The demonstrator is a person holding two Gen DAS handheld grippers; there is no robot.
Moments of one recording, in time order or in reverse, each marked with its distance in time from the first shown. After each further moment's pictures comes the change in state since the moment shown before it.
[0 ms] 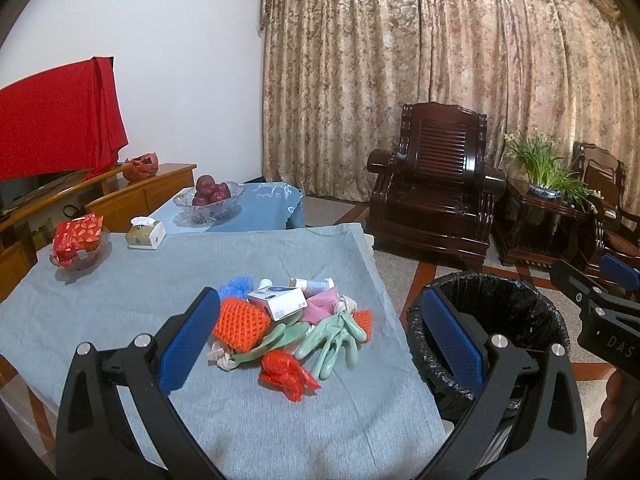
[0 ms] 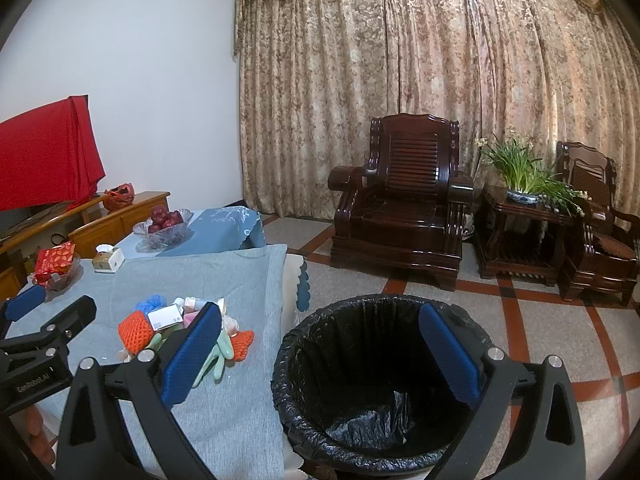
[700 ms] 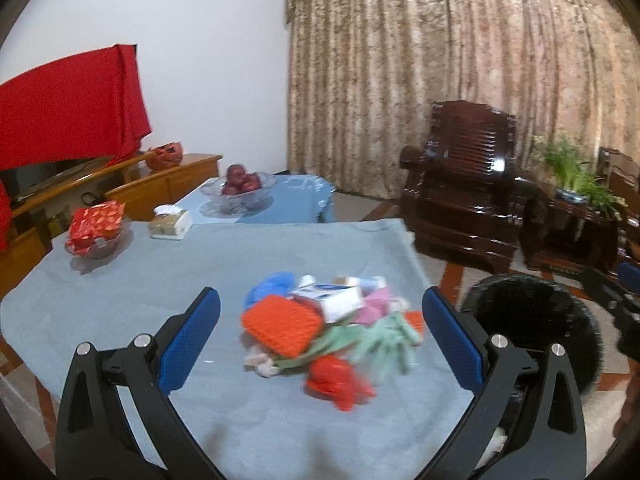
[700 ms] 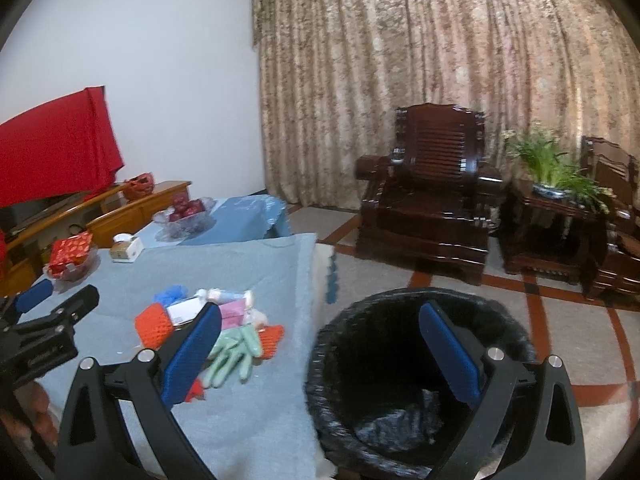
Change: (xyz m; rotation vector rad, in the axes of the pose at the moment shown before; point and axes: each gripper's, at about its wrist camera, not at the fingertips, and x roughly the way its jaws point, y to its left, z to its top) left arm 0.032 0.054 -0.024 -0.040 0.025 0.100; right arm 0.036 0.040 -0.011 -0.015 0.043 0.097
